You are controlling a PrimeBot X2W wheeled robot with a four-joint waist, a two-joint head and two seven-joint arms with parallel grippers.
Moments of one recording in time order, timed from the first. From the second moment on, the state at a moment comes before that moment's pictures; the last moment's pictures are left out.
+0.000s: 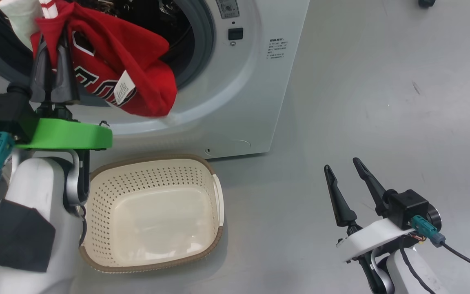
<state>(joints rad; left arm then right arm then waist) -0.56 0.12 -0.17 0.16 -0.29 0.07 -0.25 -0.13 -0.05 0.24 0.26 0.26 0.09 -0.26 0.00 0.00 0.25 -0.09</state>
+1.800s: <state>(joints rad) -0.26 0.10 -0.17 0.33 -0.34 0.10 -0.08 -0.23 -0.05 0.30 0.12 0.26 0.10 -0.26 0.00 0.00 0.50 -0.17</state>
